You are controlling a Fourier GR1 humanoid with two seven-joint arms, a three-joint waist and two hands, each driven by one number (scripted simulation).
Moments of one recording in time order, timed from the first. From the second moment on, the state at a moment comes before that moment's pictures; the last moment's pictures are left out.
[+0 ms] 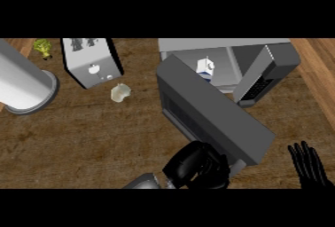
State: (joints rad) left arm -0.43 0.00 -0.88 -1.32 0.03 0.20 0.07; right arm 0.26 -0.29 -0.07 -1.27 -0.21 0.39 -0.84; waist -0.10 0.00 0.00
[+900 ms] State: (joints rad) left arm -0.70 0.00 -0.83 -1.07 0.38 0.54 -0.11; right arm 0.28 -0.37 0.01 -1.58 -0.37 0.45 -0.67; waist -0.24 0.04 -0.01
